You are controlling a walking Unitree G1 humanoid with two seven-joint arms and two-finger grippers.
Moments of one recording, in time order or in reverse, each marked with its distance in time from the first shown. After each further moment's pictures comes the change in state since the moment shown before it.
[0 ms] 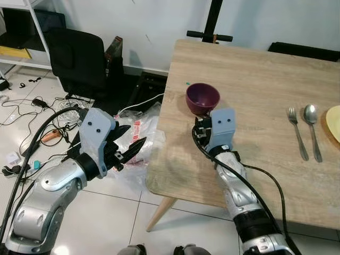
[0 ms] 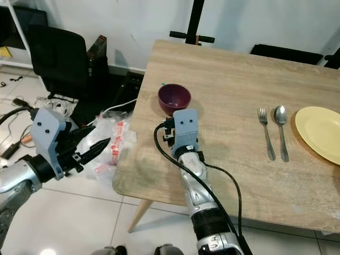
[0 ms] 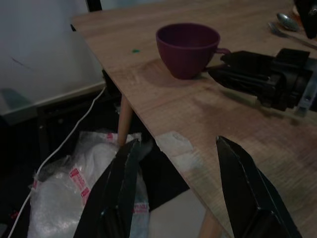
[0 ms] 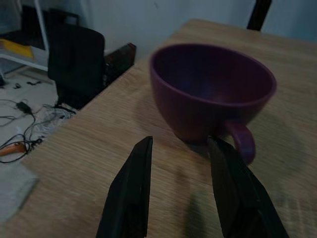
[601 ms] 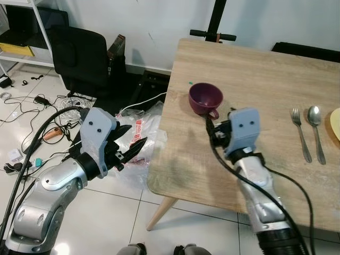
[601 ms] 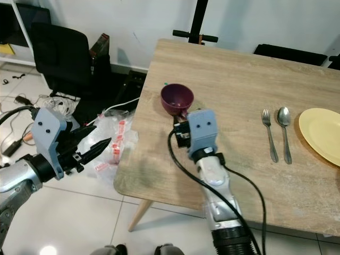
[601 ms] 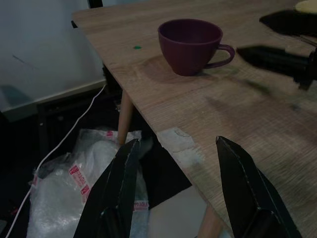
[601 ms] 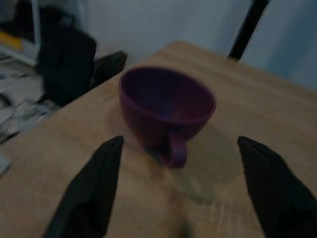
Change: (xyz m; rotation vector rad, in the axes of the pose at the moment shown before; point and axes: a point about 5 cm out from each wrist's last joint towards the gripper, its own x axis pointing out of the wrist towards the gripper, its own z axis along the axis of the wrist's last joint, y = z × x) left arm 0.000 0.000 -0.001 0.000 0.005 -0.006; right arm -0.025 -0.035 0.021 -0.122 -0.042 0.017
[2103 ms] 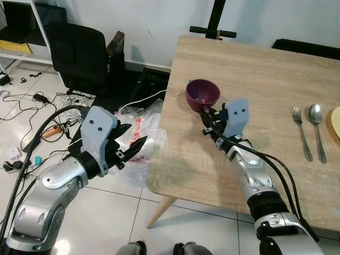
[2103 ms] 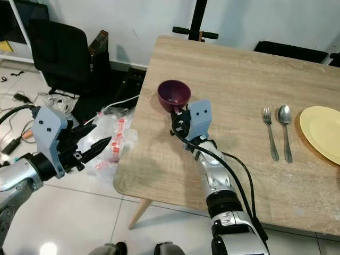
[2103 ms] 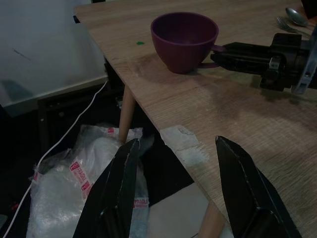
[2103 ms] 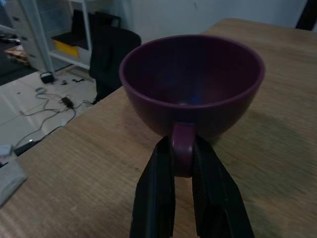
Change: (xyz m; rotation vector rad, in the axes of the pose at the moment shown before) left arm 0.002 0.001 0.001 -0.001 0.001 0.017; right arm 0.046 -0.001 -0.024 0.170 0.003 0.181
